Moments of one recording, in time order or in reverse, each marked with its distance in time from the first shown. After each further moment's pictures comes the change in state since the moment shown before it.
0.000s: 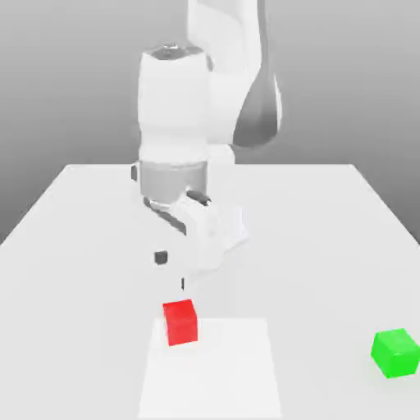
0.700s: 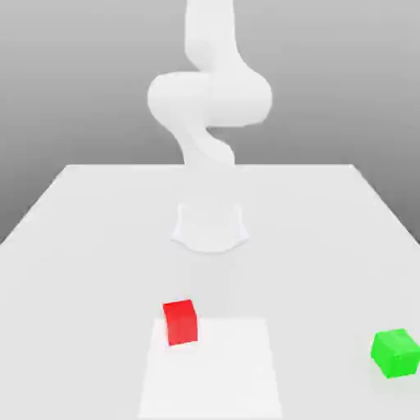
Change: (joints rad) arm 0.284 -0.581 -0.182 0.501 -0.053 -0.426 -0.906
